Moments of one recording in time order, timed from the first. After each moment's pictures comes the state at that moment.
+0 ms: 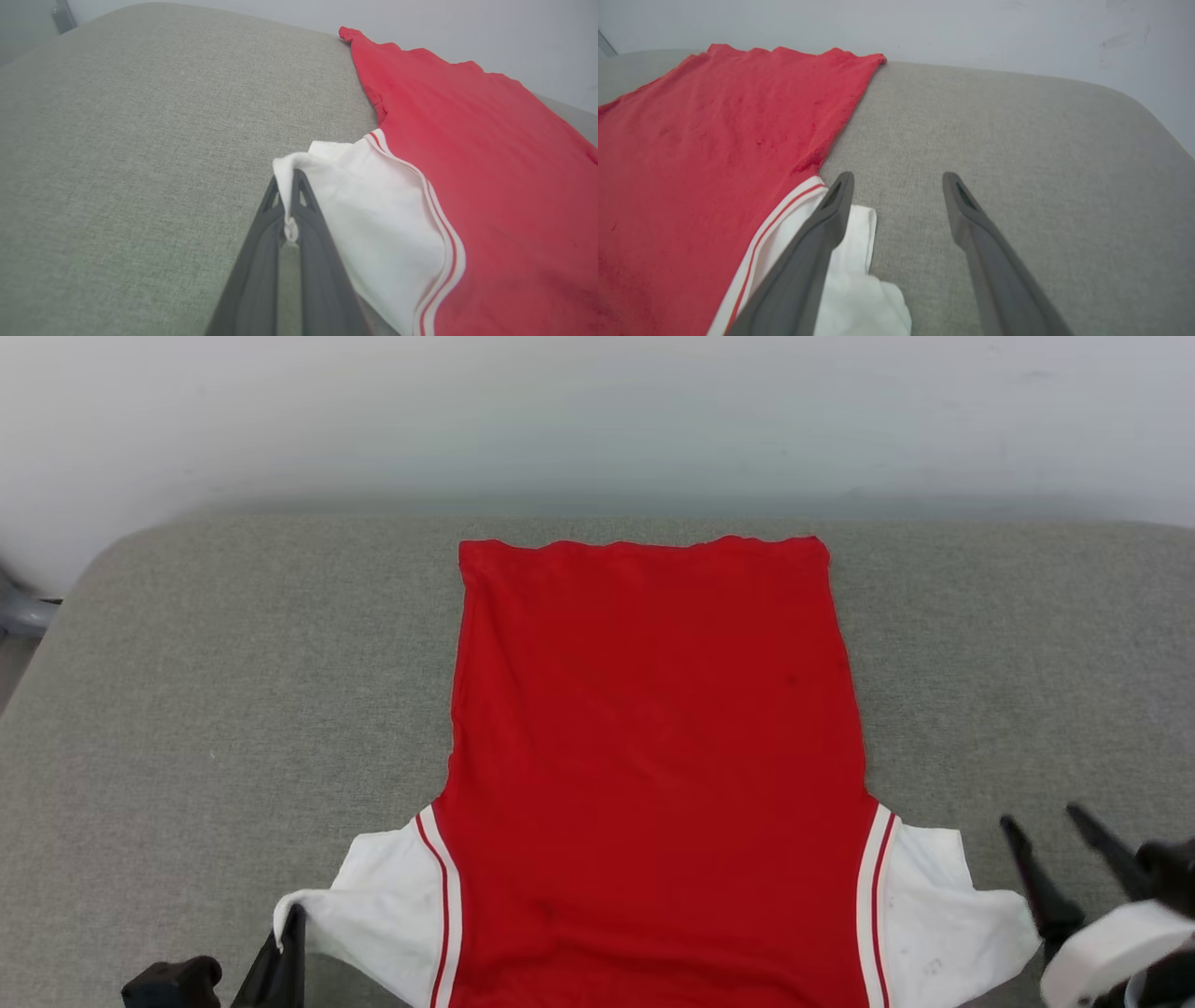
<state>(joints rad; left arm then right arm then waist) 0.12 0.36 -0.20 0.22 -0.61 0.05 -0.26 0.01 -0.36 0.08 0.27 0.34 0.13 -0.12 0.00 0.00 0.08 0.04</state>
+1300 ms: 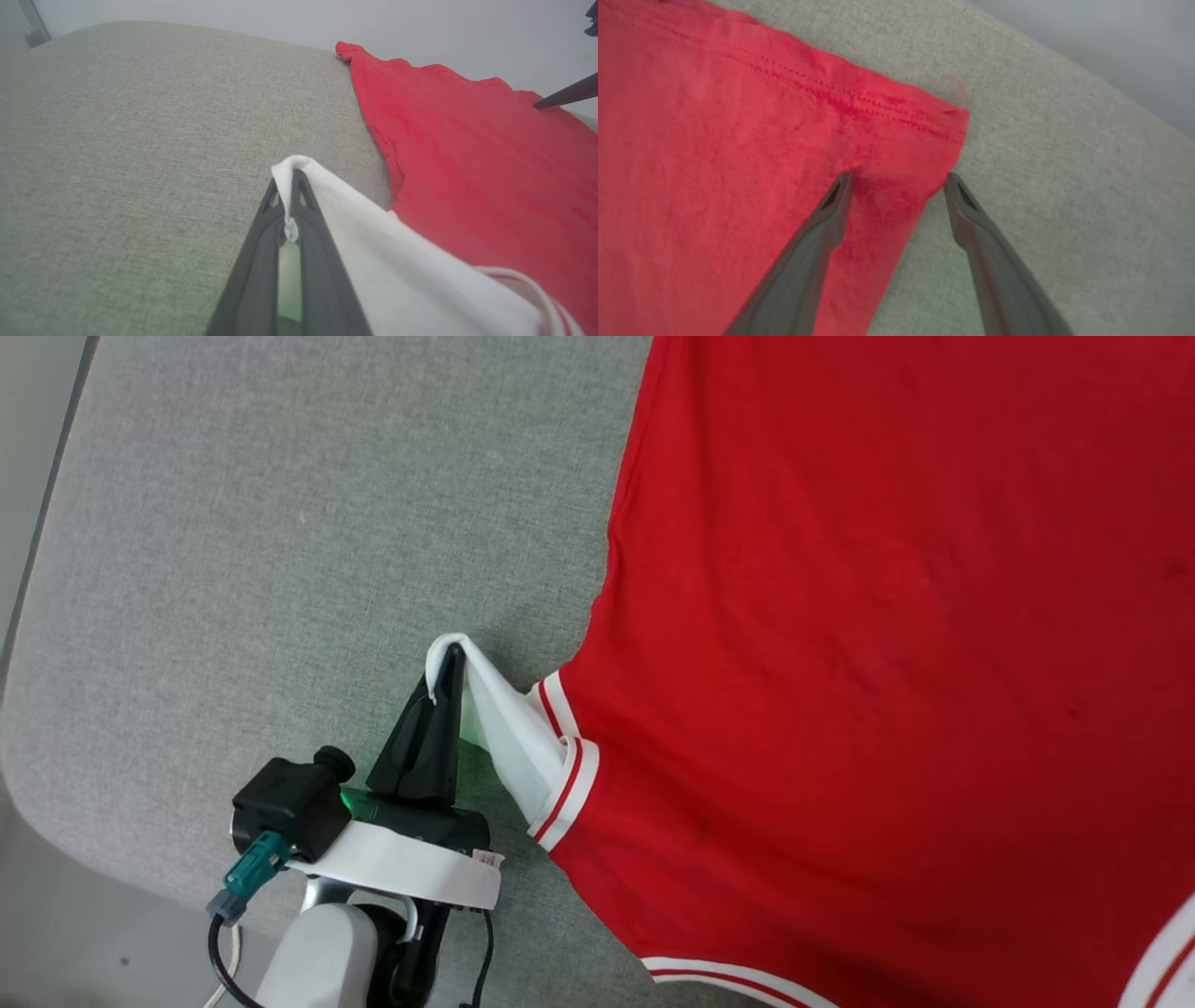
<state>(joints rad) -0.19 0.09 -0.19 0.03 -0.35 -0.10 -0.26 -1.25 -0.60 0.37 0.65 0.47 0.13 0.98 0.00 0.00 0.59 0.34</state>
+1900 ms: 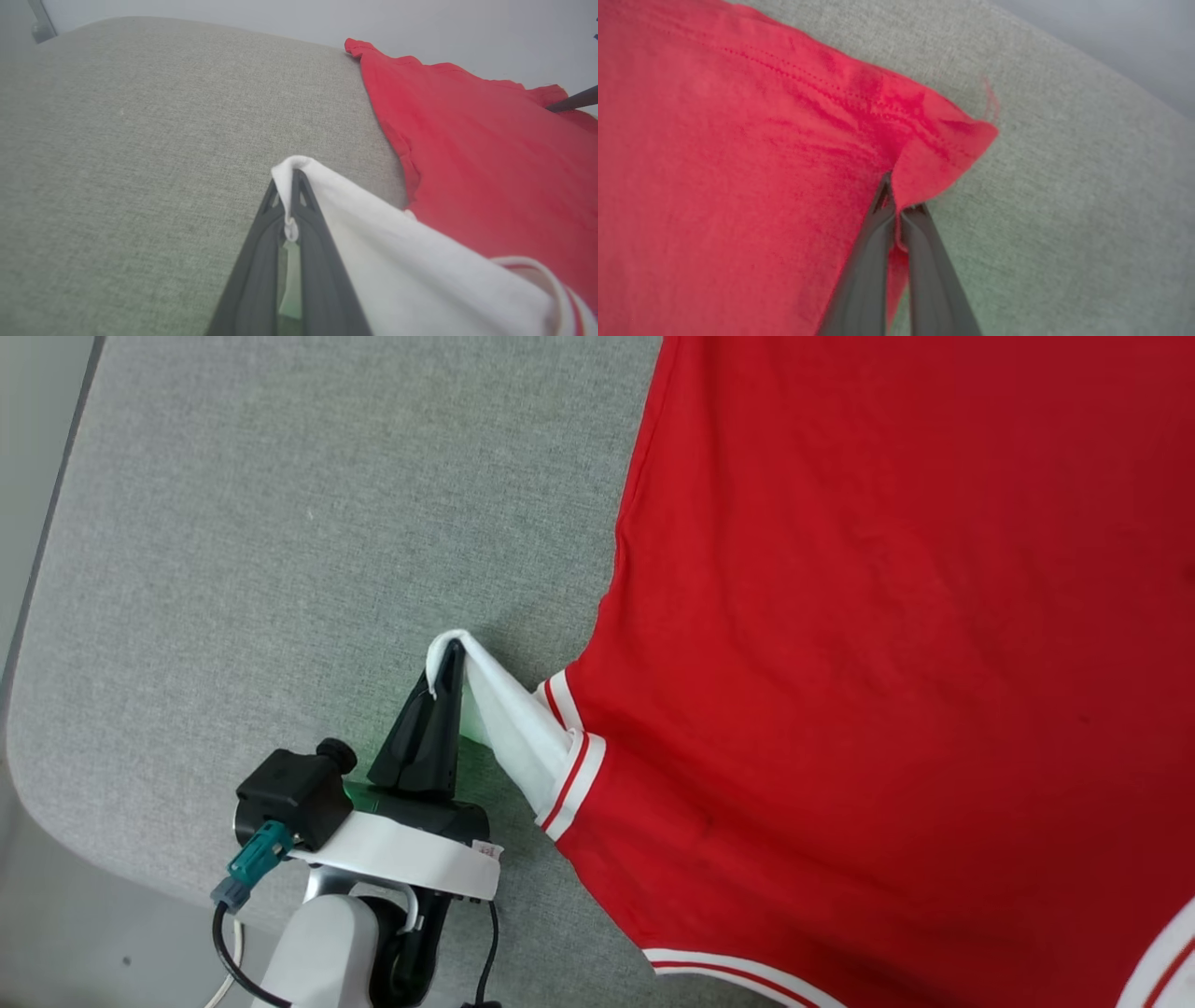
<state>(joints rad) -0.22 0.06 -0.16 0.07 -0.33 -0.12 -0.26 -1.21 -0.59 0.35 0.68 0.45 0.13 0.96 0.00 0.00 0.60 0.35</state>
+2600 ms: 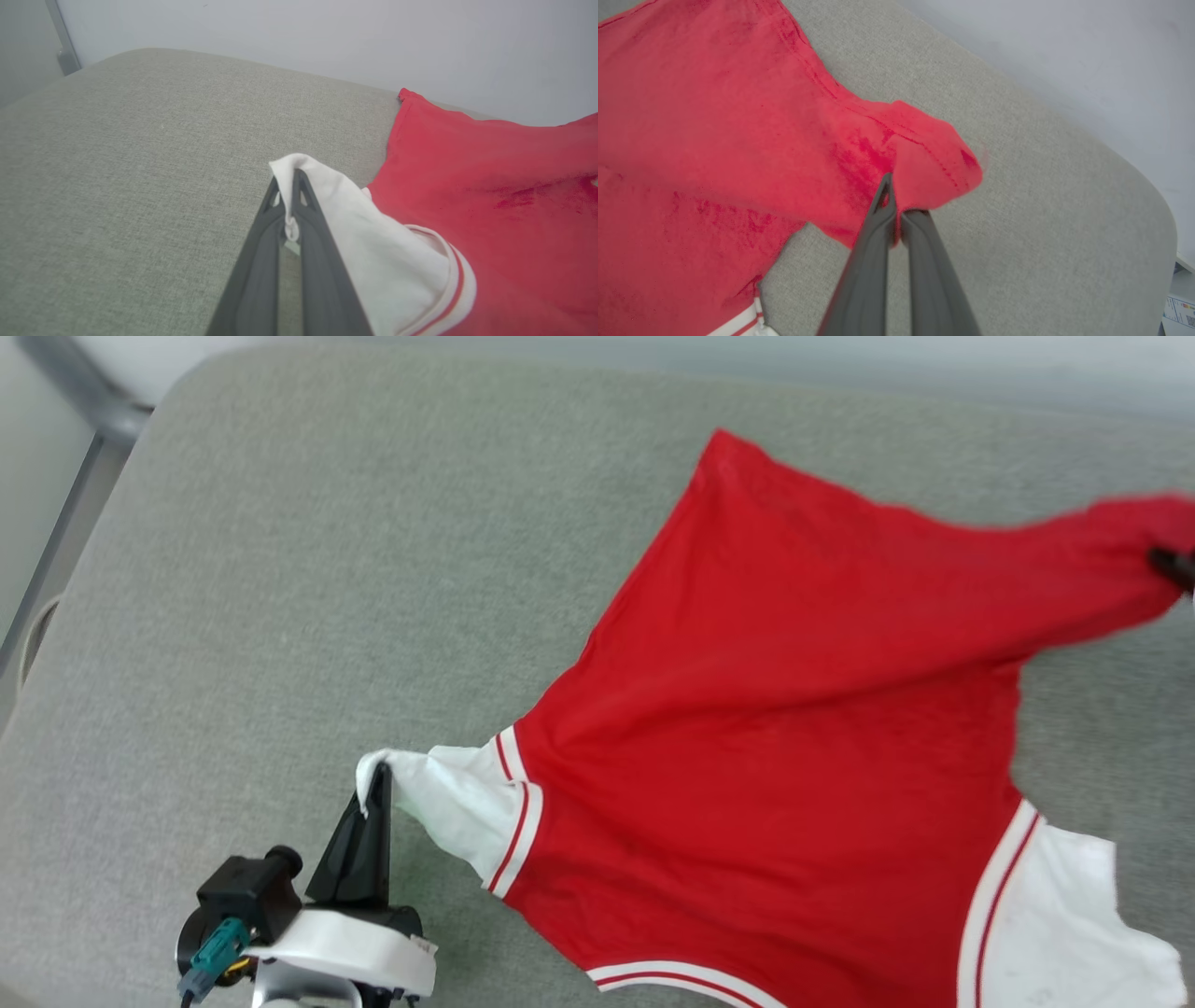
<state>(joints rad) -0.05 0.08 -0.05 0.13 -0.29 -0.13 -0.26 -0.83 -0.82 0.54 0.32 0.74 0.13 0.68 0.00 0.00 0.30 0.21</state>
